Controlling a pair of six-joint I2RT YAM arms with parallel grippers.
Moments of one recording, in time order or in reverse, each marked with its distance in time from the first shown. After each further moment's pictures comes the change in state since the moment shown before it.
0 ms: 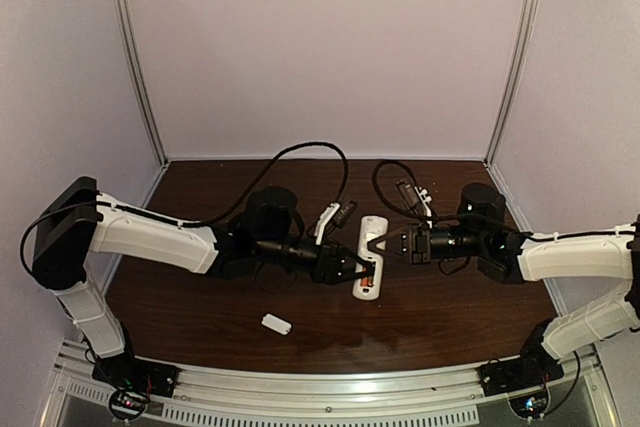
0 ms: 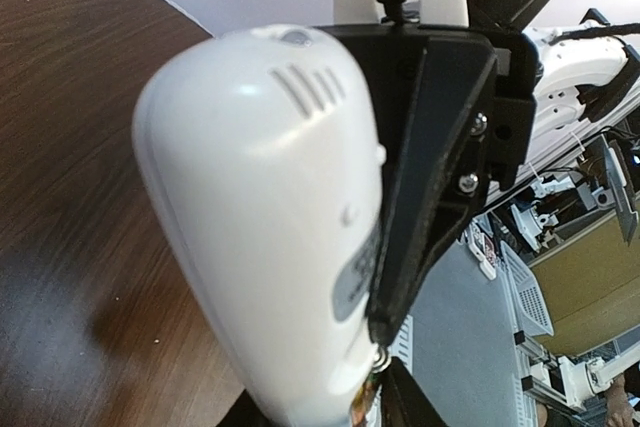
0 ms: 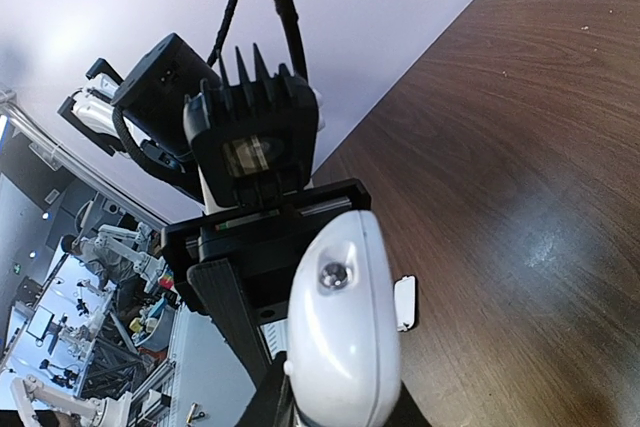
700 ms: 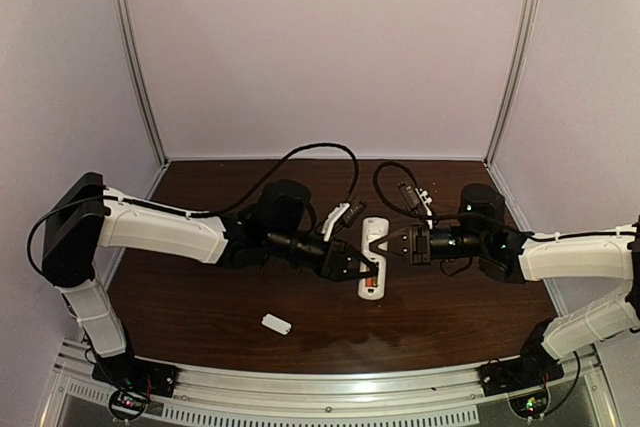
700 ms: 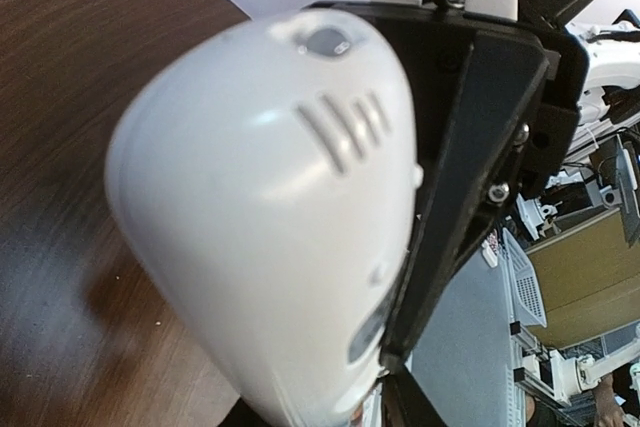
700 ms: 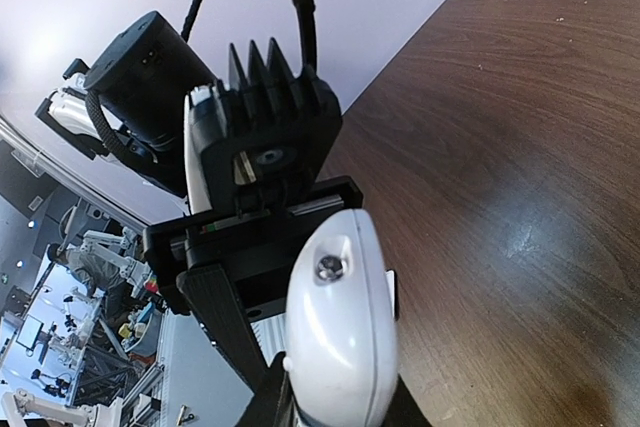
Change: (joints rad) left arm 0.008 0.052 0.107 -0.166 0.033 0.006; right arm -0.003 -0.012 0.000 -0.041 0.020 -0.020
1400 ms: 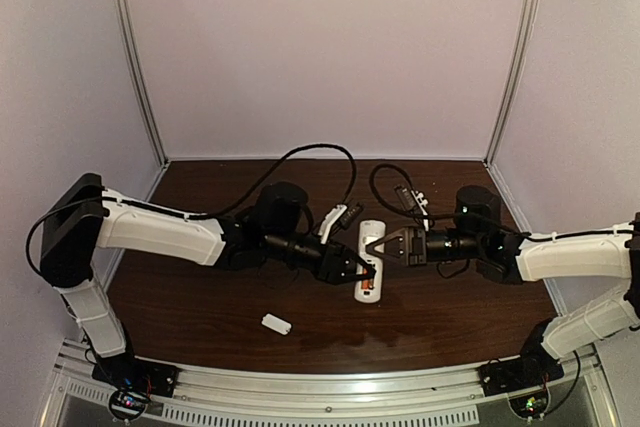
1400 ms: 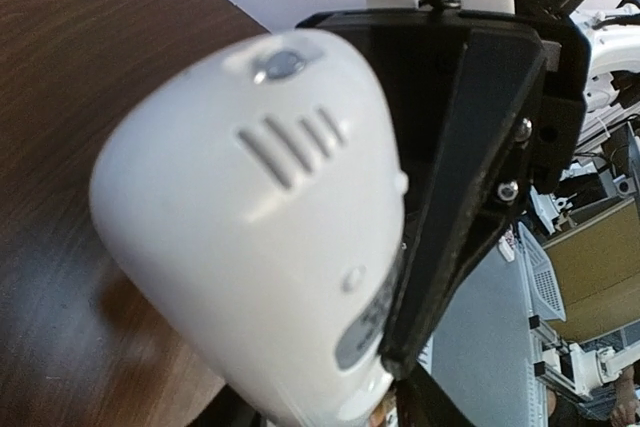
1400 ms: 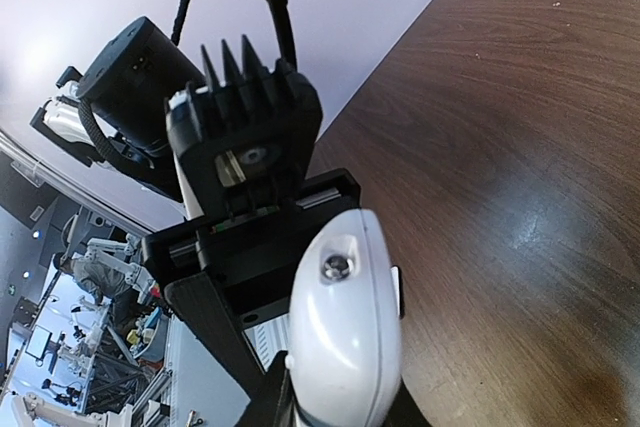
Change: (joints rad) left arm 0.010 -0.008 -0.018 0.002 -0.007 0.040; right arm 0.012 0.019 -0.001 -0.005 0.026 0.027
